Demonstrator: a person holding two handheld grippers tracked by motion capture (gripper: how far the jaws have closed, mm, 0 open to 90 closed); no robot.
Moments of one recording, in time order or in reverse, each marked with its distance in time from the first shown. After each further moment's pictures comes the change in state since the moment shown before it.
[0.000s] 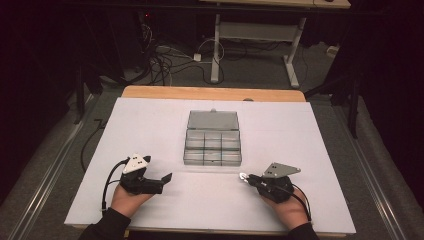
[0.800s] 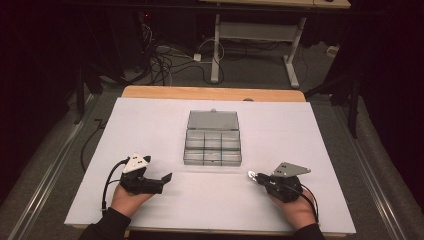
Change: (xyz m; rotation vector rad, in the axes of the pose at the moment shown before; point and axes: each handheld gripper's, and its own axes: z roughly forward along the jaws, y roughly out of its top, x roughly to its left) left arm 0.001 0.000 0.000 0.001 -0.001 -0.008; right arm -0.015 -0.011 -0.013 -0.005 -0.048 0.039
